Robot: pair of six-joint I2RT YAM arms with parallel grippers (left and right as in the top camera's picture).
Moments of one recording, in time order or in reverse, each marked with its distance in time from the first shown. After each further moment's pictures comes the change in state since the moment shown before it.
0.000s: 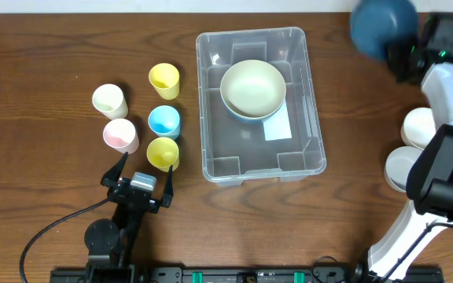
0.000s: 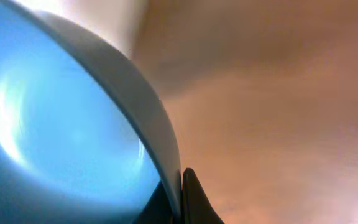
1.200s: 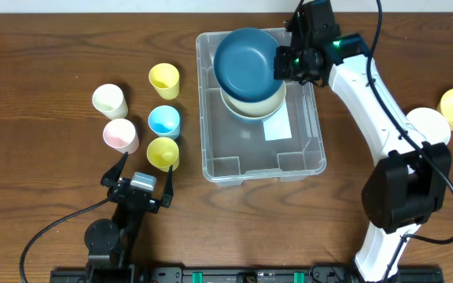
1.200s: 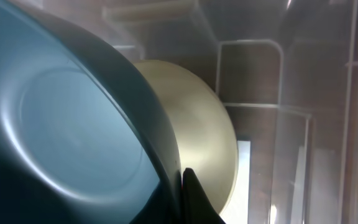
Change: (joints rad) left arm 0.000 0.000 0.000 0.000 0.000 0.000; right arm 0.541 -0.078 0.061 -0.381 0.104 -0.641
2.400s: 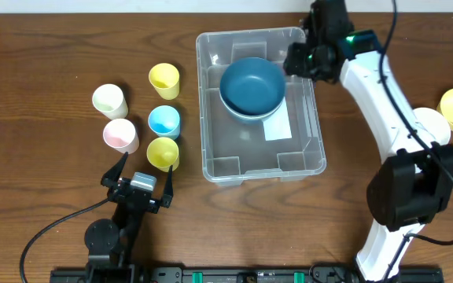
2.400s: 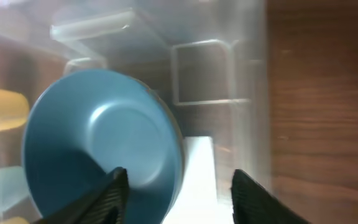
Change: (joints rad) left arm 0.000 0.000 0.000 0.000 0.000 0.000; right arm -0.071 -0.002 0.050 -0.081 0.067 0.029
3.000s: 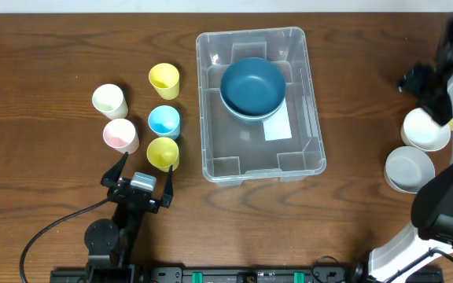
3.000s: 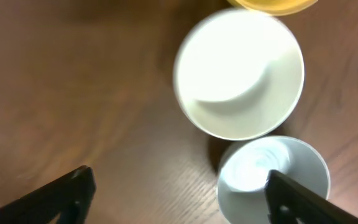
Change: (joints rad) left arm 0.000 0.000 0.000 0.000 0.000 0.000; right arm -0.514 -0.103 -0.146 -0.250 0.275 0.242
